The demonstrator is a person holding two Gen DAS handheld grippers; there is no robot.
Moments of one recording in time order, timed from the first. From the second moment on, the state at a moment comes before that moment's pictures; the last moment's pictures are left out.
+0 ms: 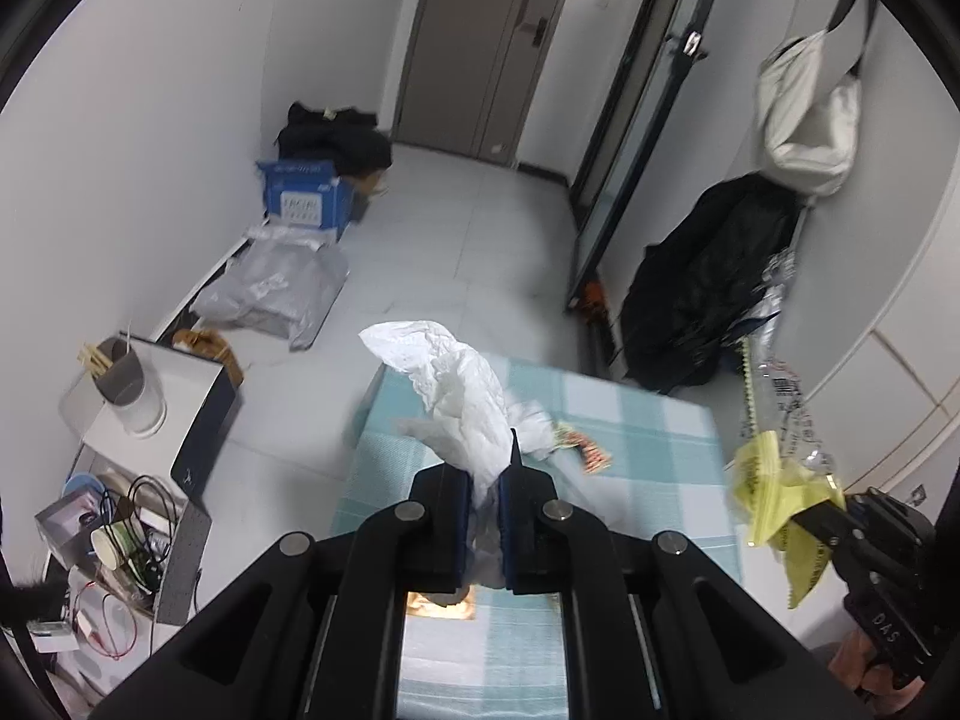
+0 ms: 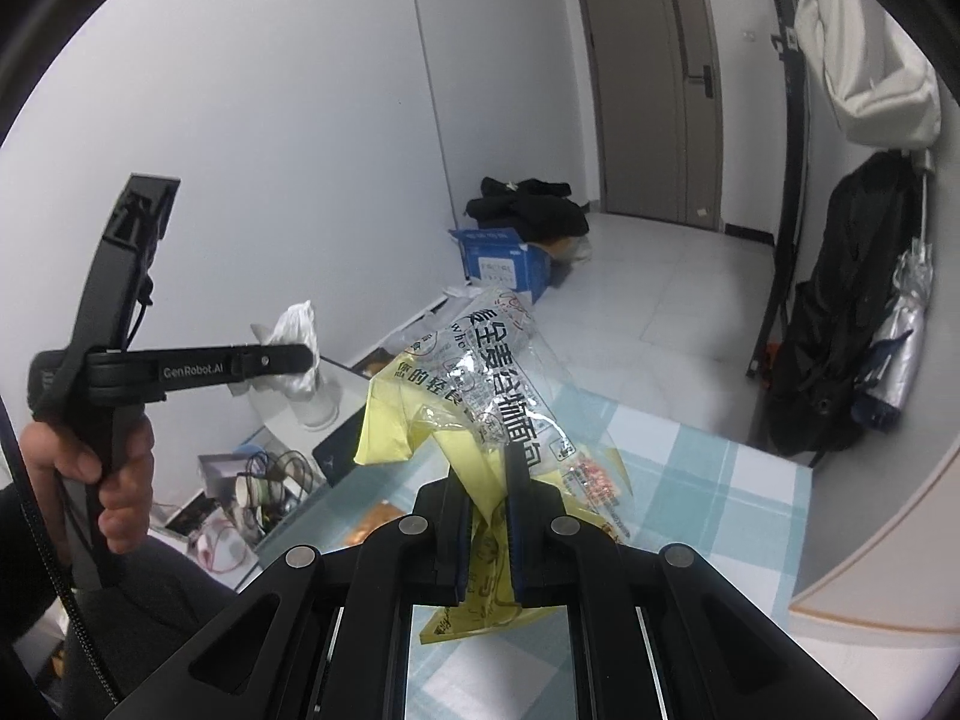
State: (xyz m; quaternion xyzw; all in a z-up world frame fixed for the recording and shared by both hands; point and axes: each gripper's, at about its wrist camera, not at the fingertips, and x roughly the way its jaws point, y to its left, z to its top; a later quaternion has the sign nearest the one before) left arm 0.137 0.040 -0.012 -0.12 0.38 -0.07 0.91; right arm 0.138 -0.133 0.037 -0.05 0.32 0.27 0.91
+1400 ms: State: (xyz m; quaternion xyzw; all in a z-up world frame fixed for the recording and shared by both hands) left arm 0.037 -0.217 0.081 -0.02 0.28 -0.39 0.88; right arm -0.050 -0.393 0.168 0.04 0.19 0.03 0.98
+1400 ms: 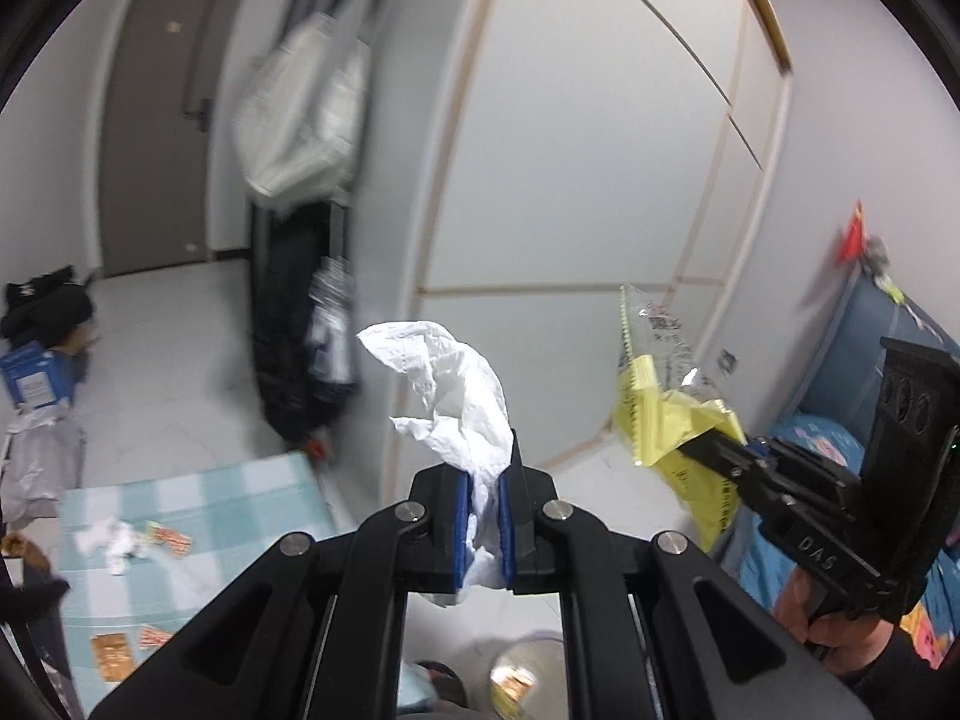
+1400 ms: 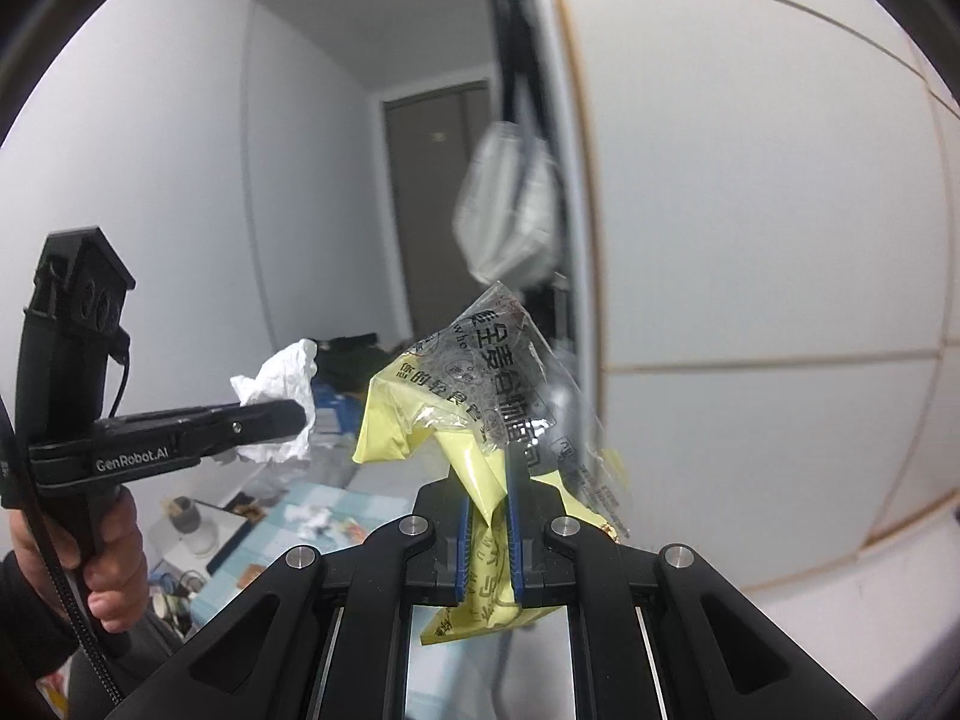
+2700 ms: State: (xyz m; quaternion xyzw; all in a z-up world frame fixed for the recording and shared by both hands) left arm 0.020 -0.455 -0.225 0.30 0.72 -0.41 0.48; right arm -0.126 -0.580 -0.160 0.46 0.42 -0.16 0.76
